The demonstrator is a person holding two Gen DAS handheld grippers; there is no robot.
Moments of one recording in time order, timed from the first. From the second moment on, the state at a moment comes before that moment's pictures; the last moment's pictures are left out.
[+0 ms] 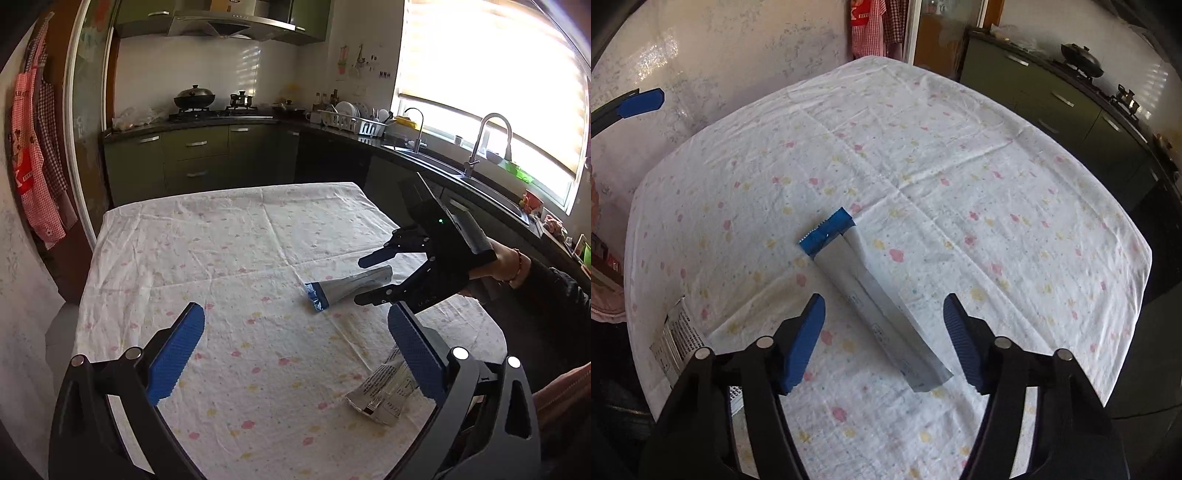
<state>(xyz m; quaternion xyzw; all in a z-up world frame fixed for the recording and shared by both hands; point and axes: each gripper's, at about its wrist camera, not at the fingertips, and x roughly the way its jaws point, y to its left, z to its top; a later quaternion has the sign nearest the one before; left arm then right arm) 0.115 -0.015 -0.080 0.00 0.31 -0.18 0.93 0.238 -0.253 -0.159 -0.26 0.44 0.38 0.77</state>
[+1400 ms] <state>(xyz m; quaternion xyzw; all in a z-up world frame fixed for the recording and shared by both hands) 0.109 -0.073 -0.095 0.01 0.31 -0.28 0.91 0.181 -0.539 -0.169 -0.01 0.46 0.02 0.89</state>
